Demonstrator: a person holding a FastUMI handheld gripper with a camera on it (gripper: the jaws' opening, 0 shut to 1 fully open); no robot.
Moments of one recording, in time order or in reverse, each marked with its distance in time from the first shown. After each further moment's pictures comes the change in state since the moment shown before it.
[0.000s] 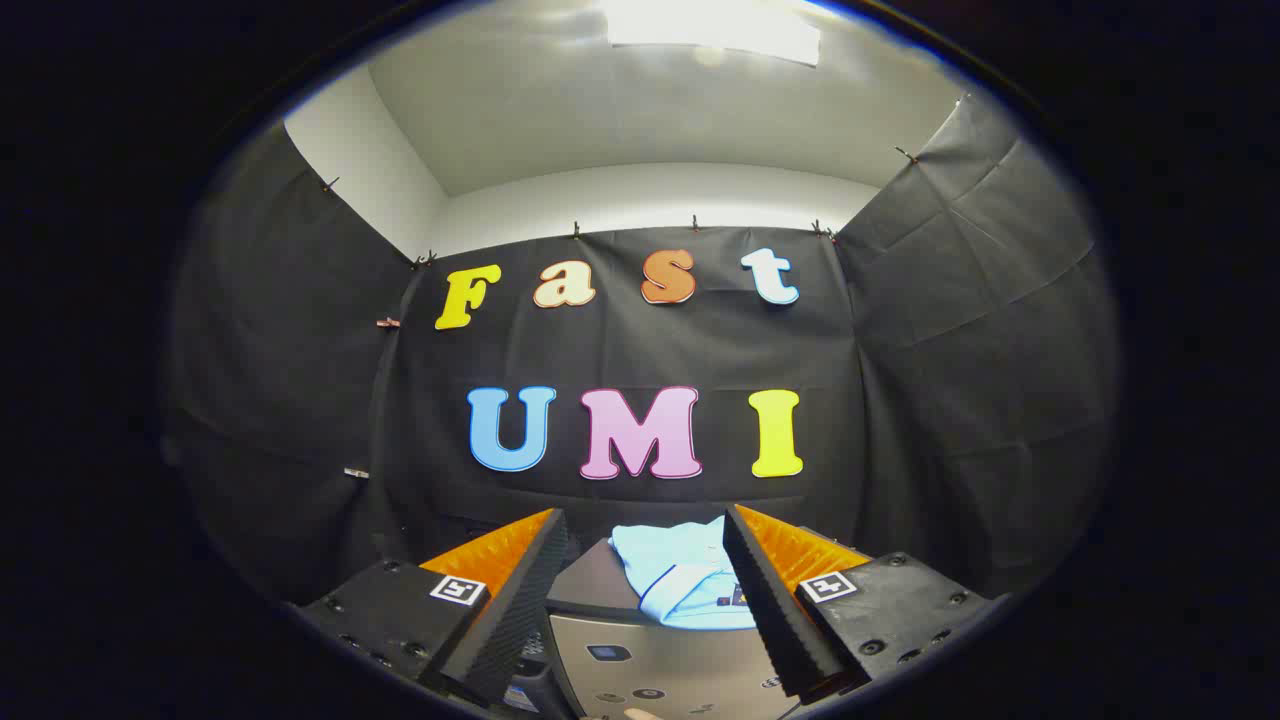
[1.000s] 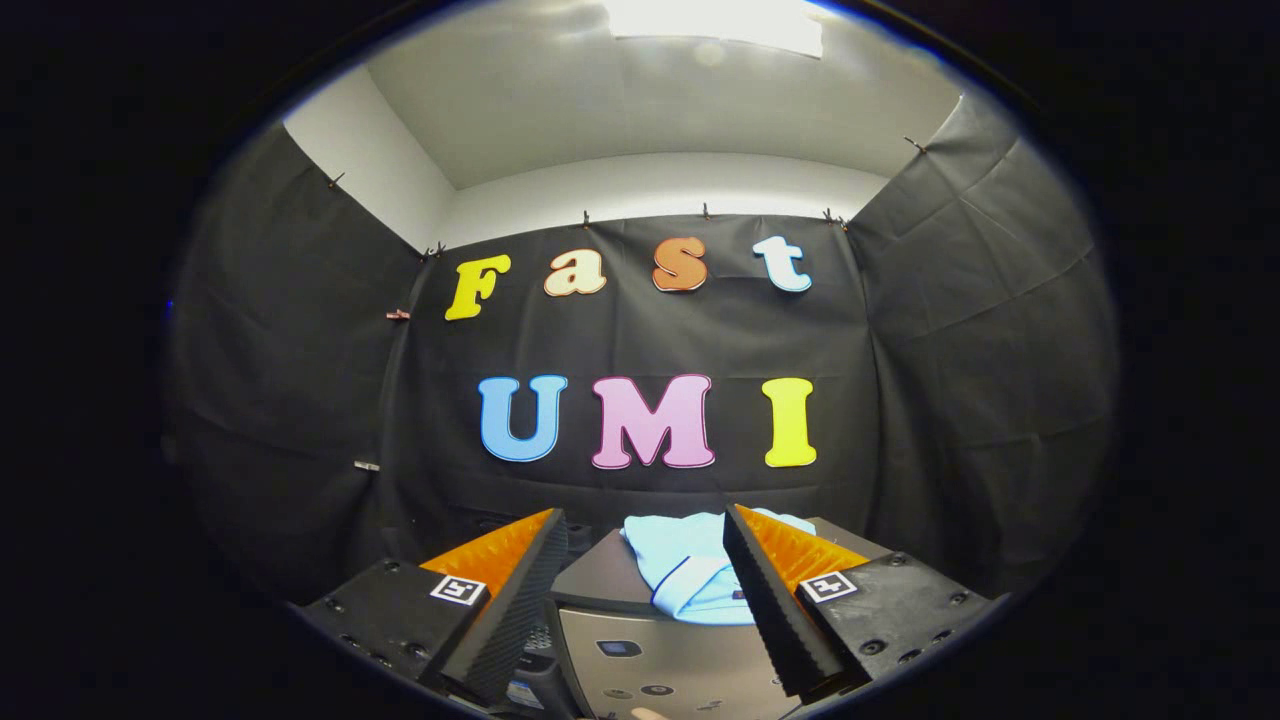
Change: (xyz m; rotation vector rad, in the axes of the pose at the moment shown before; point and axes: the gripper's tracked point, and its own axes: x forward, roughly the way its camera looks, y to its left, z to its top) arm 0.007 0.008 -0.013 -0.016 0.037 0.017
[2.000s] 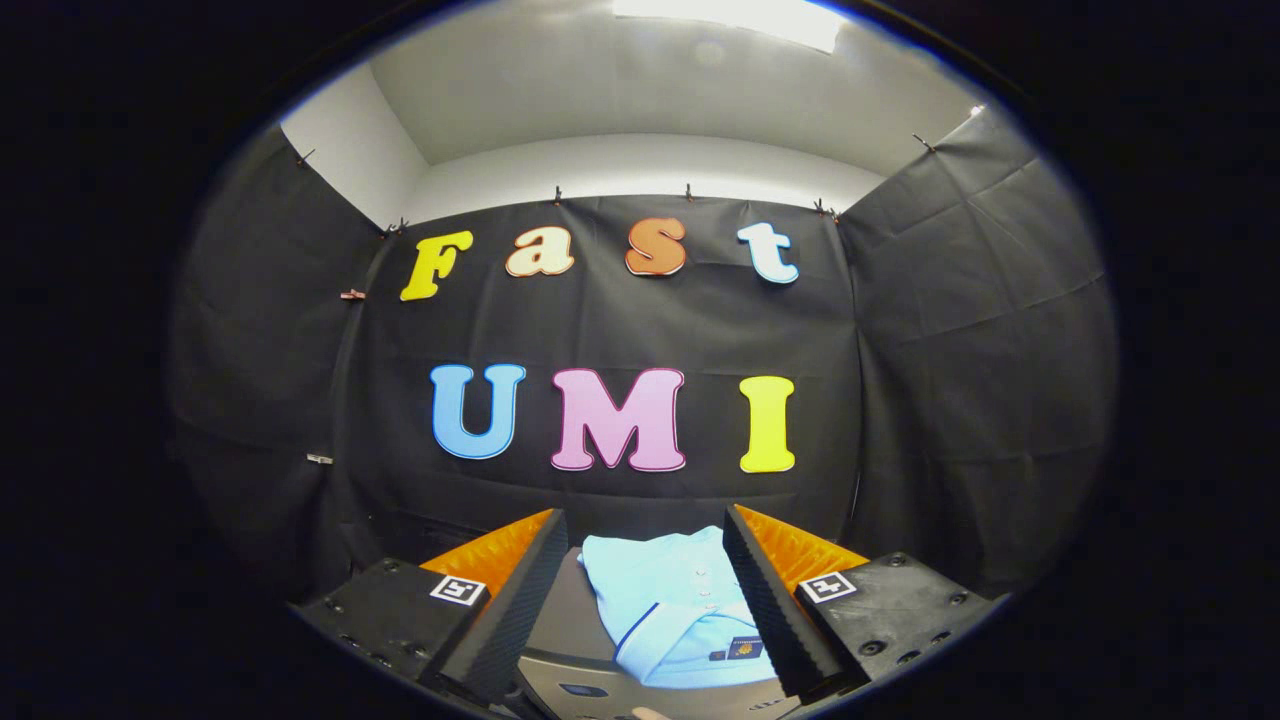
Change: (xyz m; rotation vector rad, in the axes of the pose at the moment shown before) arm 0.112 -0.026 0.010 -0.019 0.073 -0.102
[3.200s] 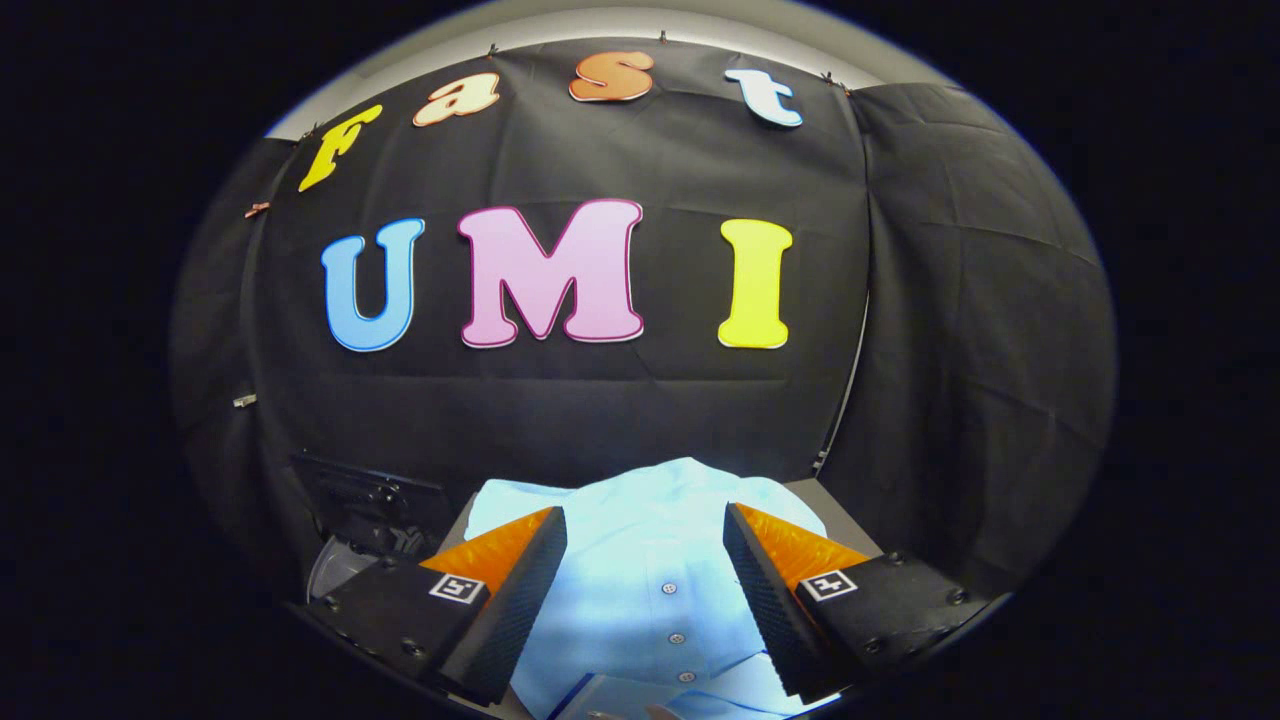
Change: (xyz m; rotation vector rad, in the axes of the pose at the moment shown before) arm 0.174 -0.056 -0.127 -0.021 0.515 -0.139
